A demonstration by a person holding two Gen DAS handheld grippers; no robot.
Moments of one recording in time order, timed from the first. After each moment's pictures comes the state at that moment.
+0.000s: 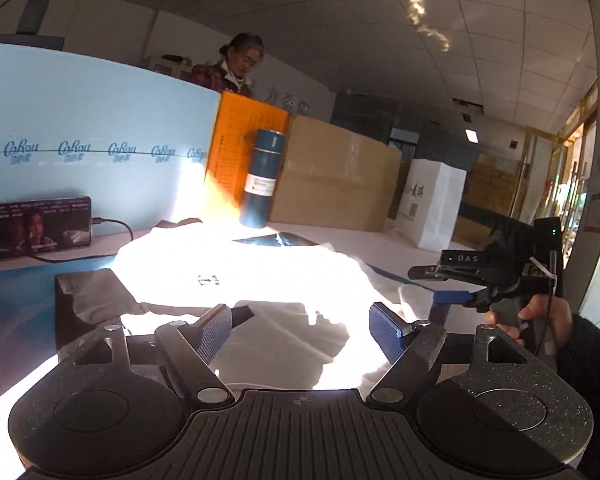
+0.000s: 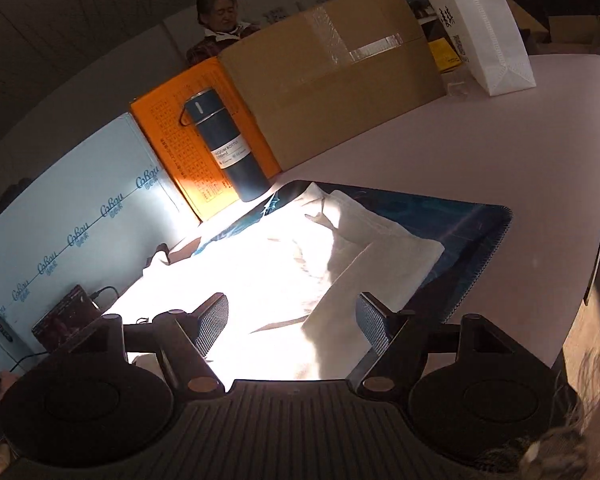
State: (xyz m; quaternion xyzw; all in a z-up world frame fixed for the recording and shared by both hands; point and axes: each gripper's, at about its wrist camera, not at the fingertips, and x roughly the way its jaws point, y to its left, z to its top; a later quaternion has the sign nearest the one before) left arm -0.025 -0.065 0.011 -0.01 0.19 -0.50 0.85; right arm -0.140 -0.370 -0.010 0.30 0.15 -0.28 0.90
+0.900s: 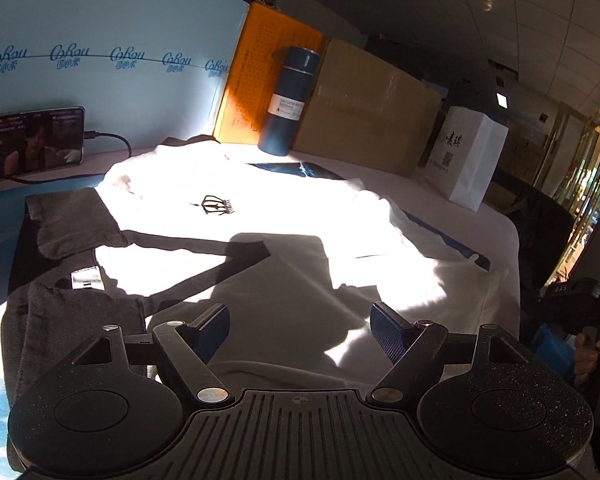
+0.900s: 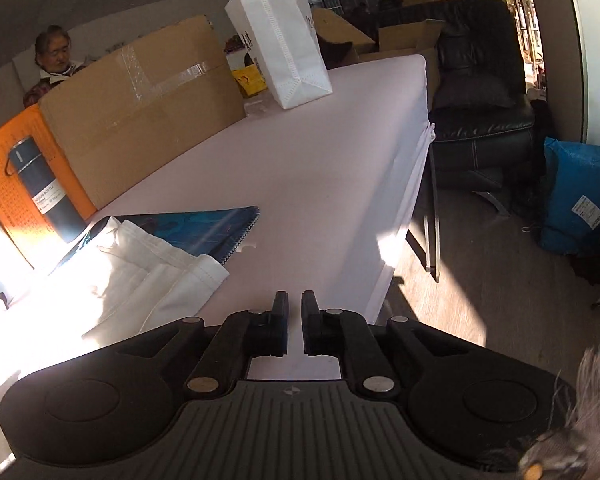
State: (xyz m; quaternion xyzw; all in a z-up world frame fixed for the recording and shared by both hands) left arm 0.008 -0.093 -0.024 0.00 0.28 -0.49 0.82; right arm -0.241 -0.388 -0.046 0.33 0.14 -0.46 0.81
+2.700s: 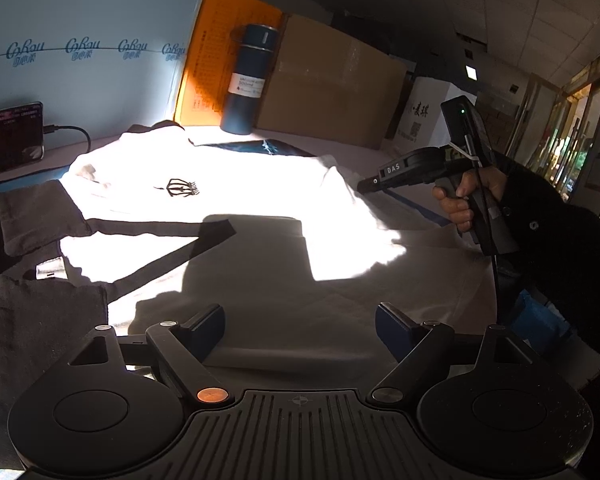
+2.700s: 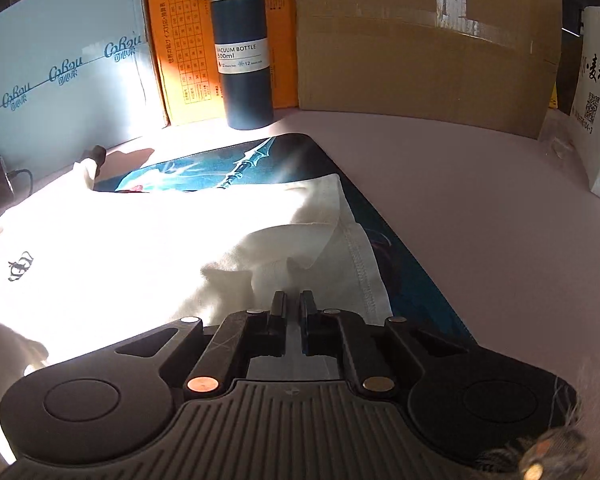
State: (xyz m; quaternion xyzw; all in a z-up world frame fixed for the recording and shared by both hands) left arm 0.004 -0.099 -0.029 0.03 0.30 -0.53 0.80; right arm -0.001 -0.459 -0.019 0.10 0.34 -0.17 0.92
